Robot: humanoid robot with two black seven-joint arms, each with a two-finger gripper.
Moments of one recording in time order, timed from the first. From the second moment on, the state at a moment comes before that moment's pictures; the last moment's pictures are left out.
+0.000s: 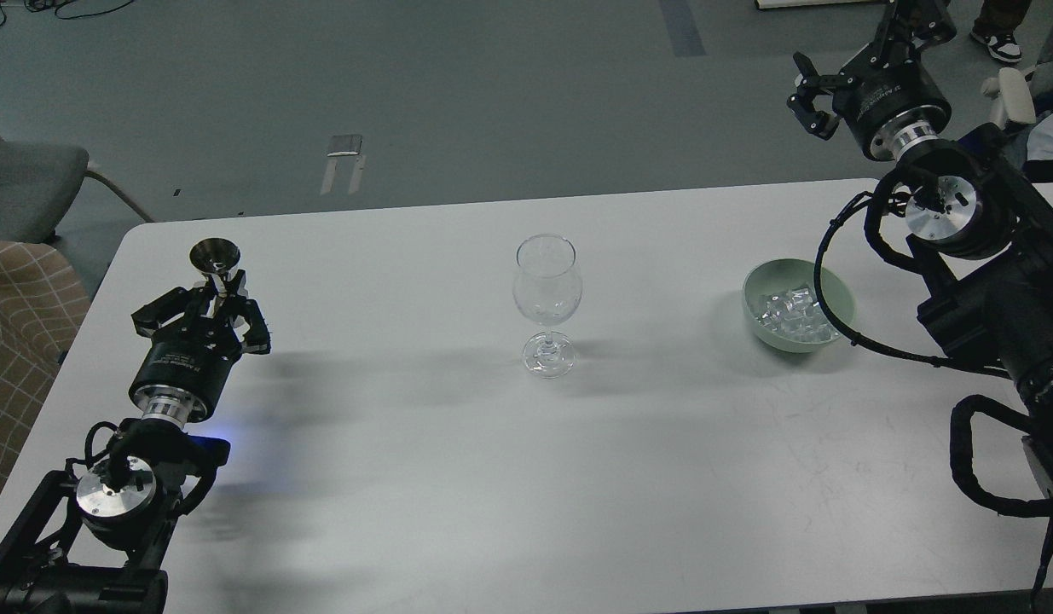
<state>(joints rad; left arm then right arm) -0.08 0.24 -1.48 -1.23 -0.21 -0.20 0.00 0.89 -0.17 1.30 0.54 -0.42 0.26 0.11</state>
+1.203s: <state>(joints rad) -0.20 0.21 -1.41 -1.37 -0.20 -0.11 0.14 0.86 -0.18 1.30 0.54 -0.42 0.26 0.11</state>
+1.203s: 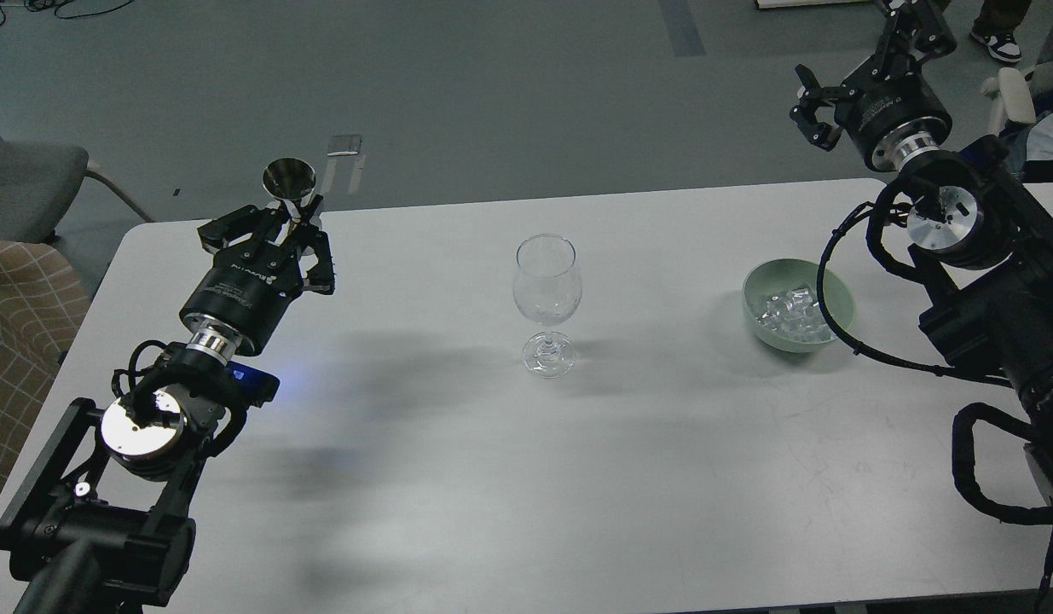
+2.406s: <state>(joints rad) -0.33 0.06 -1.28 -1.36 -0.10 -0.01 0.13 0.84 -0.19 1.30 0.55 -0.42 0.26 0.11</state>
